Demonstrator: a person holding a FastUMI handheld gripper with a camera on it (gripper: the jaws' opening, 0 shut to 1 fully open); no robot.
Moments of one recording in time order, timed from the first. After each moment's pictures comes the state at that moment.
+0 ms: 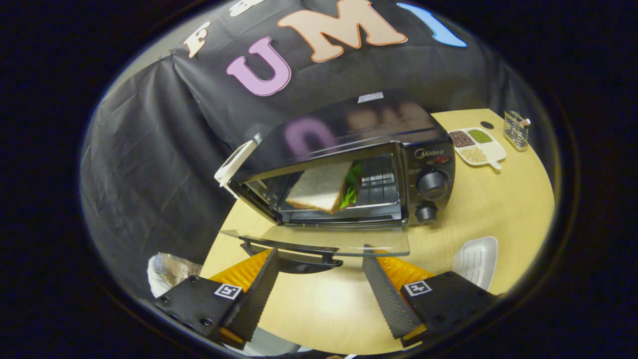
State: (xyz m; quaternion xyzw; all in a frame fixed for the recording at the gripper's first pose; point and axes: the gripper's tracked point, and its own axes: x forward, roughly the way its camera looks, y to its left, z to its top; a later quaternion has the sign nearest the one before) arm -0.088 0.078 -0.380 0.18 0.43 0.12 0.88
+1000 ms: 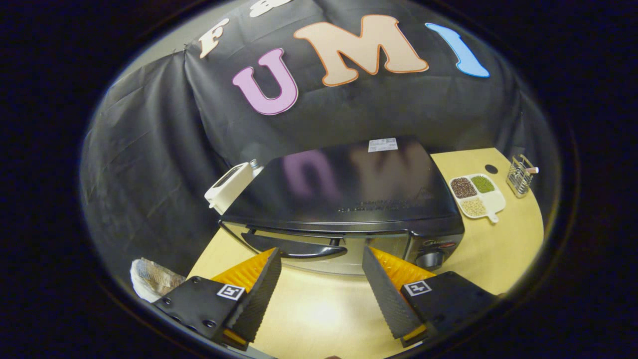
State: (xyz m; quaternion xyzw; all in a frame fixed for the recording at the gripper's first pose) arm -0.014 0.073 -0.357 0.12 0.37 0.11 0.92
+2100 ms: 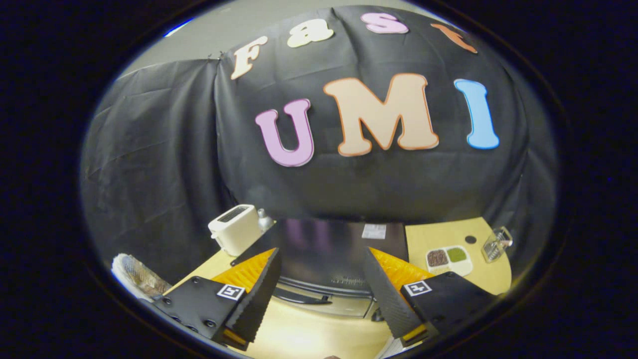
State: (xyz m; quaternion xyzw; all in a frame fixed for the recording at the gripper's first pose) arm 0.032 0.052 -0.213 0.05 0.20 0.12 0.97
